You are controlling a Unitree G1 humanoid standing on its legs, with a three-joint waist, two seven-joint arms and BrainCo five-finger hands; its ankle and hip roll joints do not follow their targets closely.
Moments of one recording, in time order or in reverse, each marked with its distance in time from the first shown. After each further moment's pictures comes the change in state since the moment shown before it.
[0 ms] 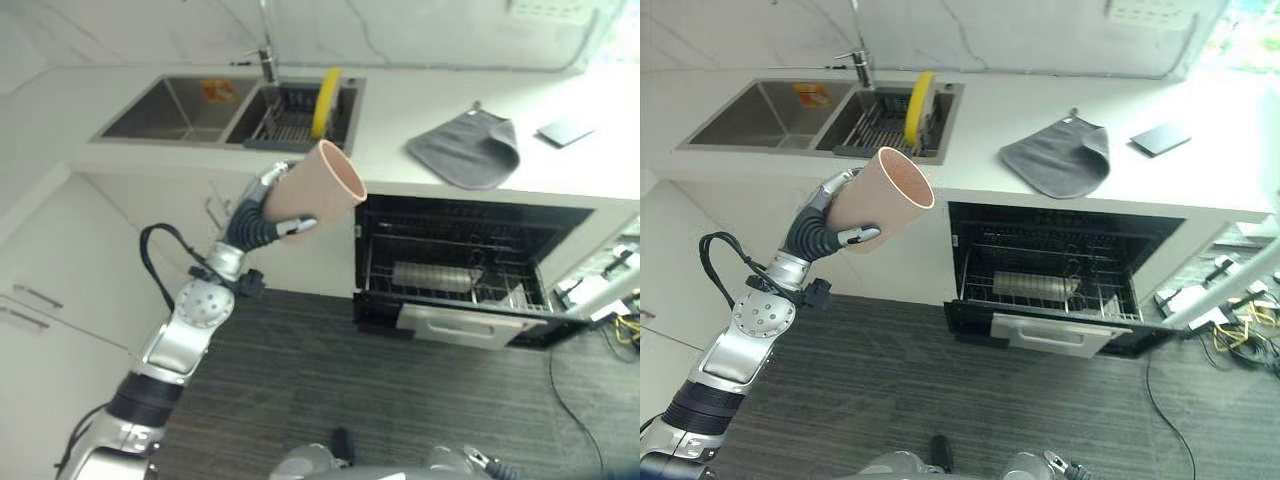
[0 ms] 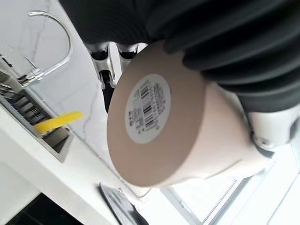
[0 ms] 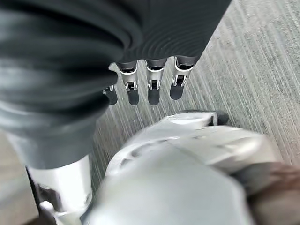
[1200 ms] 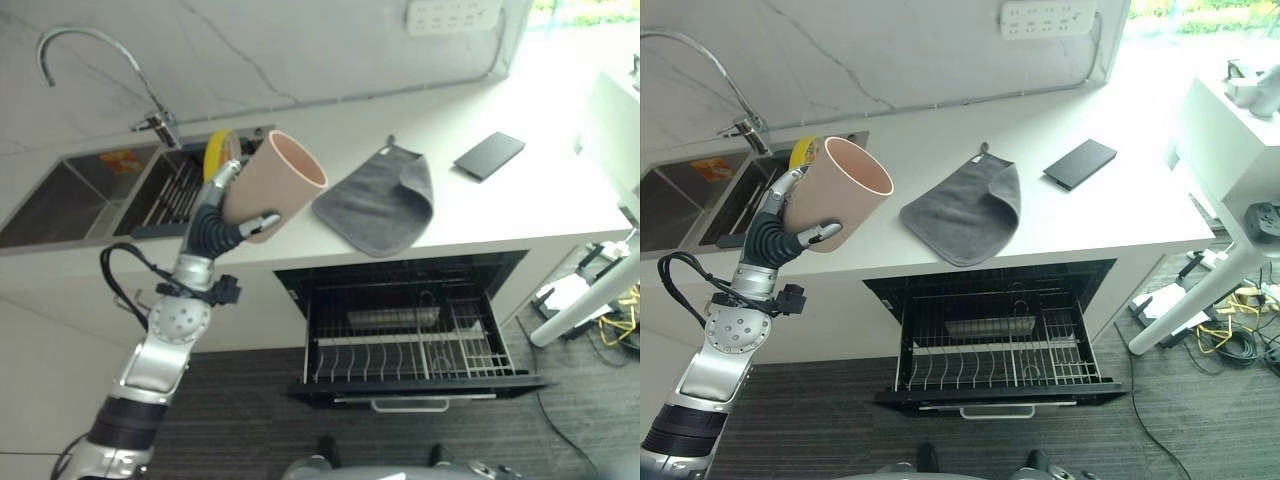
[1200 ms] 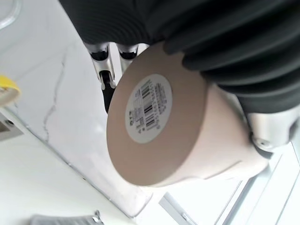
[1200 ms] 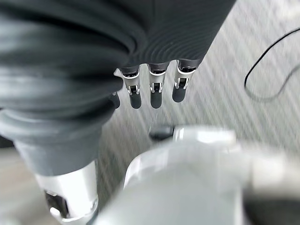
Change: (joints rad) left arm 0.129 0.002 0.140 -0.048 -0.001 -0.001 0.113; right arm 0.016 -0.002 0.047 -0.006 -0.140 -0.006 -0.067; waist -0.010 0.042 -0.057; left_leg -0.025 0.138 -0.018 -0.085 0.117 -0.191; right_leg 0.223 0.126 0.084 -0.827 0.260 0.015
